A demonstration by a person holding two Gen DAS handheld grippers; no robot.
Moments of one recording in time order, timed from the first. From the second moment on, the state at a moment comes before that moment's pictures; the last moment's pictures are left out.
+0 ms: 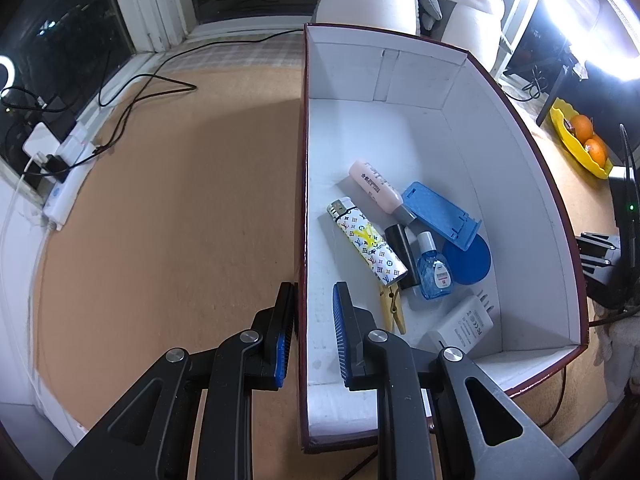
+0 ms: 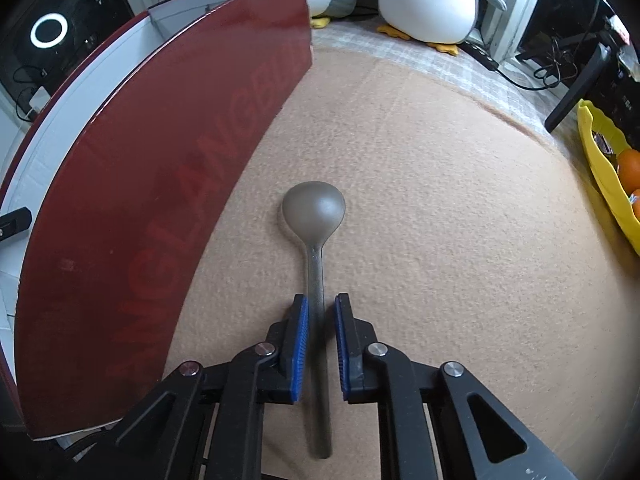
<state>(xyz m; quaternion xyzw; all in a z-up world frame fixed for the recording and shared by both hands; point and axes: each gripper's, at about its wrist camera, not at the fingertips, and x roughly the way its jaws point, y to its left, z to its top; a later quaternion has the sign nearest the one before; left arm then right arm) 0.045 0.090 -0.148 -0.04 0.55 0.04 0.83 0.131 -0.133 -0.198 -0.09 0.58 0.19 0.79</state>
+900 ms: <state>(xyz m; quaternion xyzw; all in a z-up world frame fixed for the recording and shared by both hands) 0.050 0.088 -0.148 -0.04 0.55 0.05 0.83 0.140 -0.175 -0.165 -0.04 0.54 0.17 0.82</state>
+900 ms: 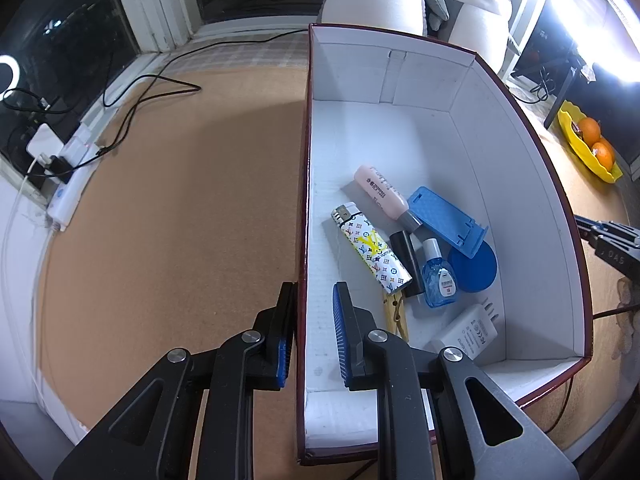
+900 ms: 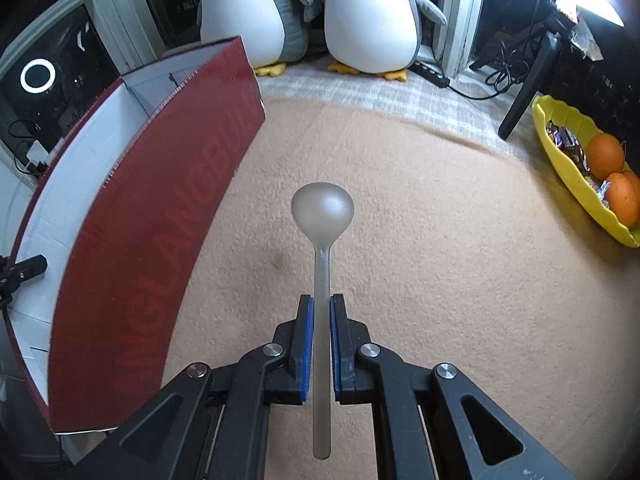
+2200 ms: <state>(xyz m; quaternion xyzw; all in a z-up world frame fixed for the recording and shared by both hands) 0.036 0.096 -0.137 -0.06 0.52 0.02 0.85 0.076 -0.073 -0.063 -0.04 0.46 0.30 0.84</state>
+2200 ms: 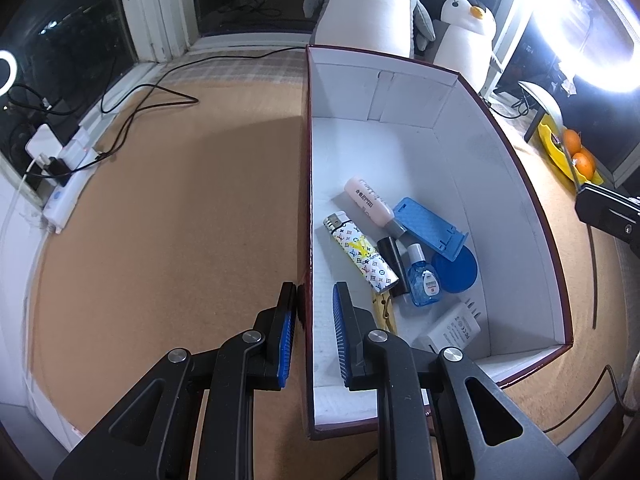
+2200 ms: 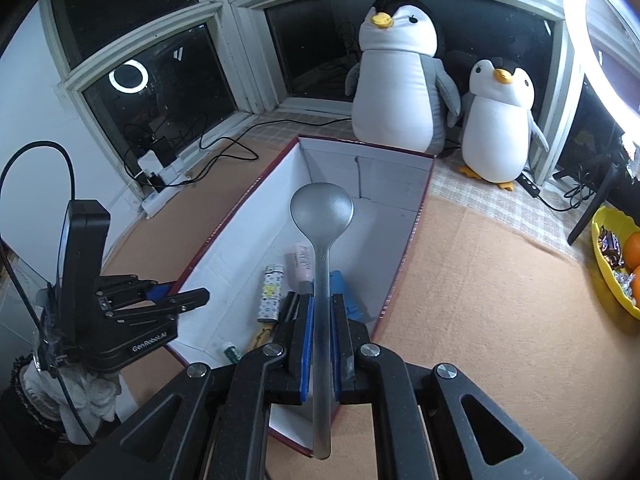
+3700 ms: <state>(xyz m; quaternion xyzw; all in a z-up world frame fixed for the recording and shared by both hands) 0.035 0.096 -0.134 -0.05 0.52 0.01 0.85 0.085 -0.036 -0.092 -0.05 0.48 0.29 0.83</state>
